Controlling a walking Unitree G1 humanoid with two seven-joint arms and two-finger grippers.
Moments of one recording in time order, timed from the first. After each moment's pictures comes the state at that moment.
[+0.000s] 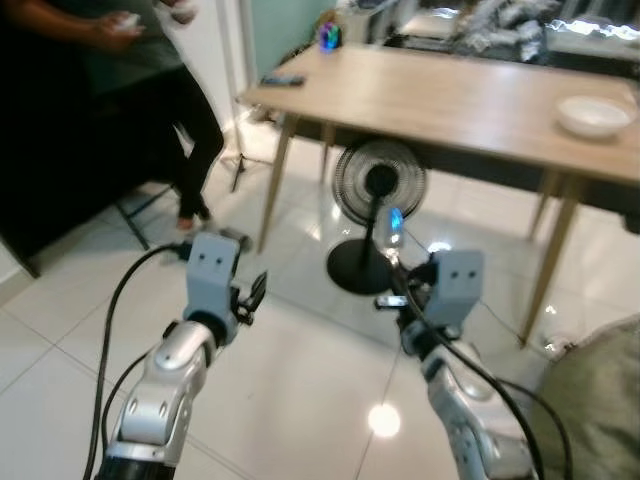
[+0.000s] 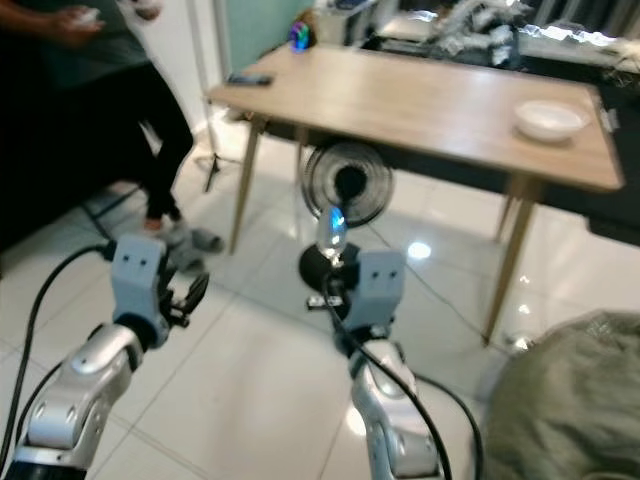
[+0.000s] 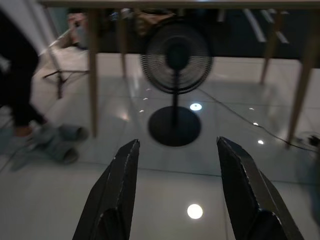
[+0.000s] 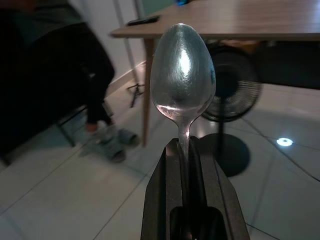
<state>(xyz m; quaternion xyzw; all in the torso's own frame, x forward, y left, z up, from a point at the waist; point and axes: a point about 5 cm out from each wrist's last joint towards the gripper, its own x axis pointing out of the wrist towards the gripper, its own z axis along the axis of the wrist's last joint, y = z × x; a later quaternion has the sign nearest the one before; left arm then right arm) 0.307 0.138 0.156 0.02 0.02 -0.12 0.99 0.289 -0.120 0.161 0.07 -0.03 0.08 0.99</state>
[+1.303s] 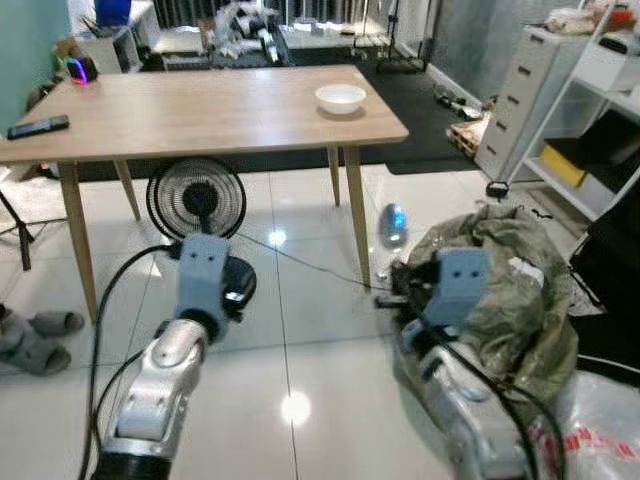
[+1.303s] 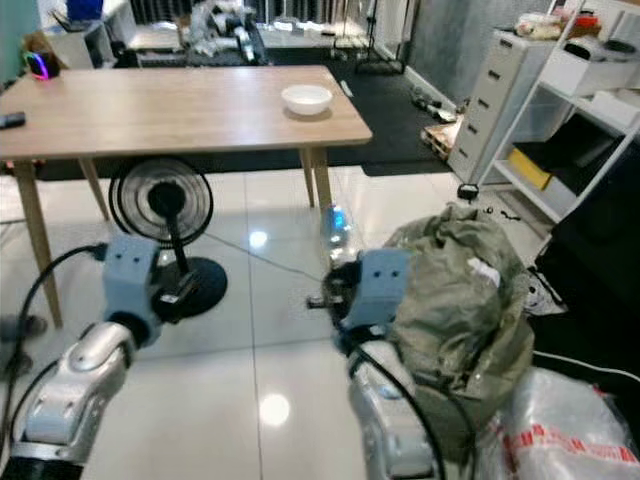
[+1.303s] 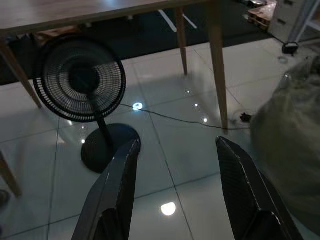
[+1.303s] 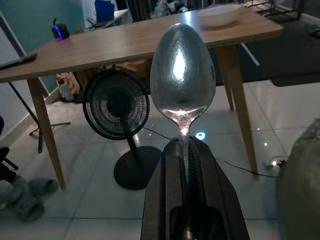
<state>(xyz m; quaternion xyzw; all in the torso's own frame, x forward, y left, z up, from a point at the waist) 0.313 0.155 0.151 0.03 0.04 -0.06 1.00 0.289 -0.110 0.162 0.07 -0.04 0.10 0.99</state>
